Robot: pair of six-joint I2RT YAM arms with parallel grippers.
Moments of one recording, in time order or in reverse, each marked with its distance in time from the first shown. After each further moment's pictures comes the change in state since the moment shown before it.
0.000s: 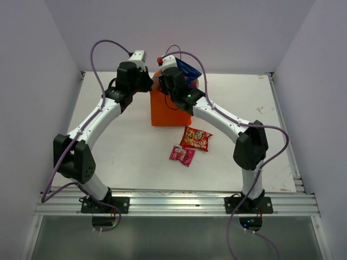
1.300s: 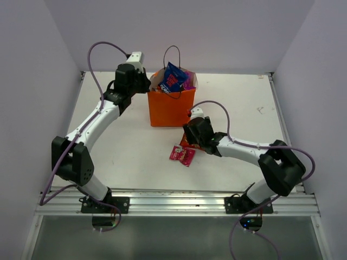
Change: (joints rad) left arm 0.008 -0.030 -0.049 0.029 -0.031 0.000; right arm 0.002 -0.476 -1.012 0.140 -0.015 0.179
